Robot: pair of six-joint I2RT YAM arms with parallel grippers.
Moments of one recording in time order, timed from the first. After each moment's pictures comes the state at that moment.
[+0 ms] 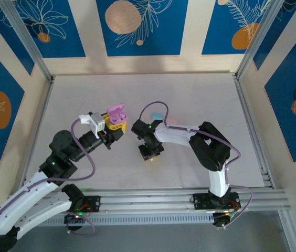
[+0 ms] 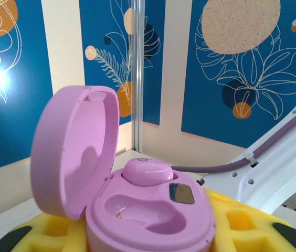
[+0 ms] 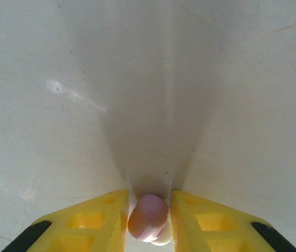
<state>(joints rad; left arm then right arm) -0.75 0.66 0.70 0.12 0.15 -0.06 0.89 1.93 1.29 -0.87 -0.09 0.45</state>
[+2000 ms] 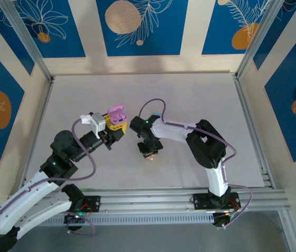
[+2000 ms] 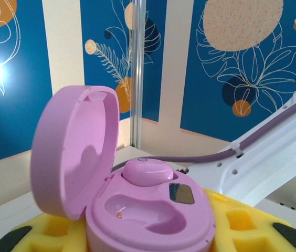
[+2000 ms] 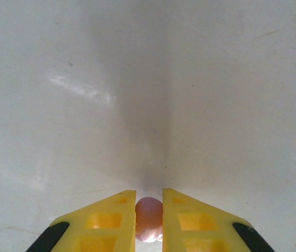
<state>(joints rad) -0.75 0.67 0.69 0.12 0.15 -0.07 0.88 1.98 1.40 -0.99 -0.12 0.48</state>
